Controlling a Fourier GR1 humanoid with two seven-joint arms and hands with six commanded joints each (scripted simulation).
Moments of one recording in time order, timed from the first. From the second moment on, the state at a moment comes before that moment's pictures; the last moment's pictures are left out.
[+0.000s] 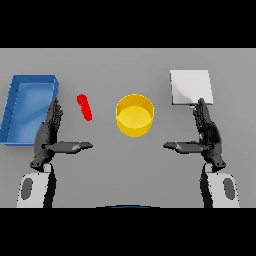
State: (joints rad) left arm 0.00 0.00 0.00 -1.57 0.00 0.00 0.00; right arm 0.00 0.00 0.00 -1.57 0.00 0.00 0.00
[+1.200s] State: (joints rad) left arm -0.12 0.04 -0.05 -1.42 -0.19 0.06 -0.04; right arm 0.11 -0.03 0.14 -1.71 0.24 -0.05 -0.11
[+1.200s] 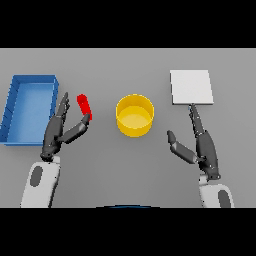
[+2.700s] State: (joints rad) left arm -0.55 -0.03 0.09 -0.80 -0.20 0.21 -0.37; right arm 0.08 -0.02 0.13 -1.67 0.25 -0.06 -0.13
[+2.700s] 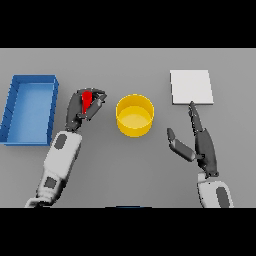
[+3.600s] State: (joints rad) left arm -0.63 0.18 -0.21 -1.04 -0.50 0.11 -0.09; right arm 0.11 -0.05 0.15 -1.69 0.30 -0.08 -0.13
